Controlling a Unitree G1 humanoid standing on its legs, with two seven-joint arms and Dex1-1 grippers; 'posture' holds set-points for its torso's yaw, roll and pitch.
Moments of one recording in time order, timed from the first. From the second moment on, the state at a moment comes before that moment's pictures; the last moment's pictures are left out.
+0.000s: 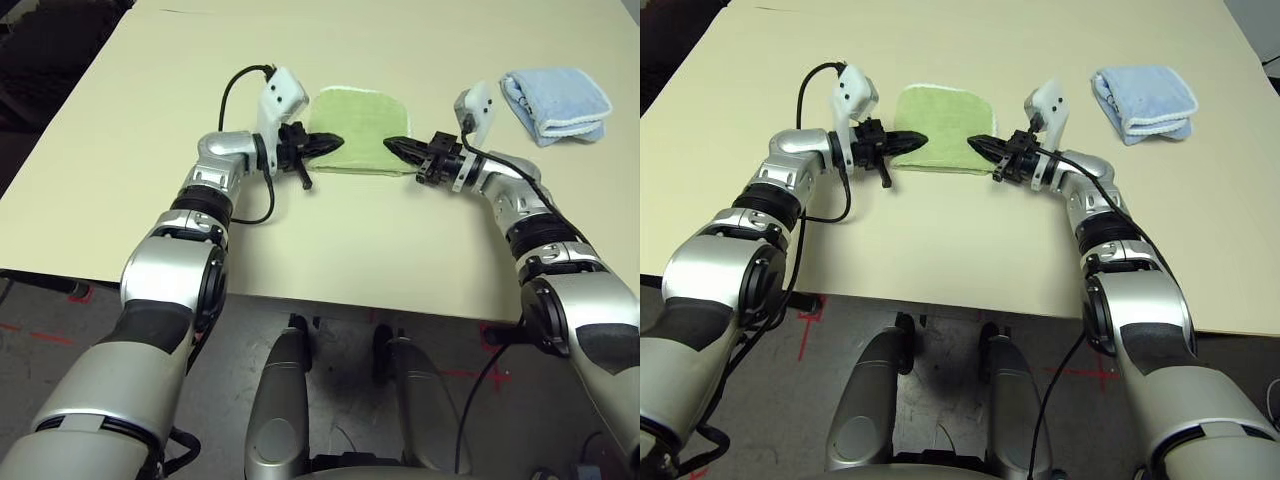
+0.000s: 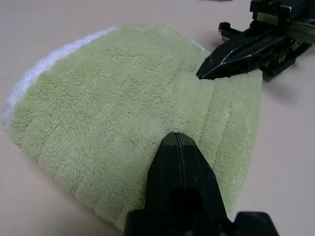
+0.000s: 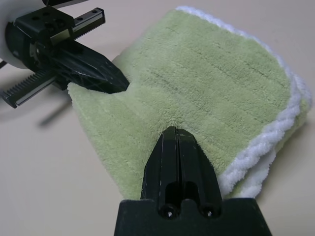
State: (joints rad) left arm -1.27 0.33 -0.03 1.28 0.03 -0.24 -1.08; right arm -1.06 -0.32 -0.08 1.11 0.18 -0.18 1.03
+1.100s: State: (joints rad) left arm -1.34 0.29 0.13 1.28 -0.03 -0.15 -0.81; right arm -1.21 -0.22 -0.20 1.18 0.20 -0.21 0.69
